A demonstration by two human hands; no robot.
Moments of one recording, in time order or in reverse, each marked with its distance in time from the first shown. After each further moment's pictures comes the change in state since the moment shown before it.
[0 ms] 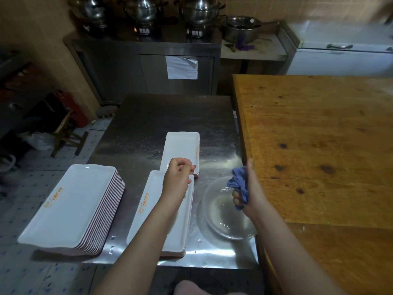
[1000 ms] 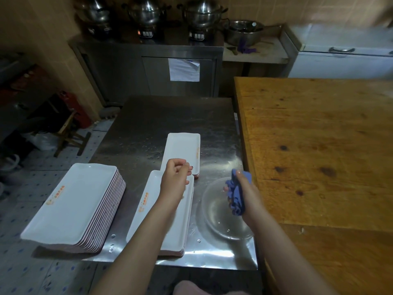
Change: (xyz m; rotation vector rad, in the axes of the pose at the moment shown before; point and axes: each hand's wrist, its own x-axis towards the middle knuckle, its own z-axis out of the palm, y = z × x) left_hand 0.003 -0.008 -0.002 -0.041 0.024 -0.006; right_hand 0.002 0.016 -0.007 -0.133 0.016 -0.097
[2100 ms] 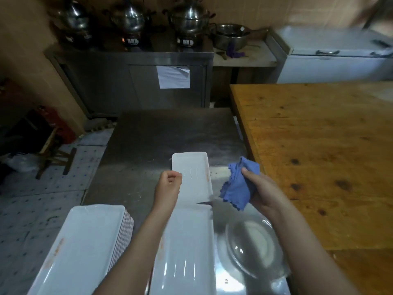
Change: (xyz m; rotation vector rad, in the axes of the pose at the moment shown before) left_hand 0.098 -0.011 -0.041 0.113 -0.012 -0.081; right_hand 0.040 -0.061 0.043 0.282 -0.103 -0.079
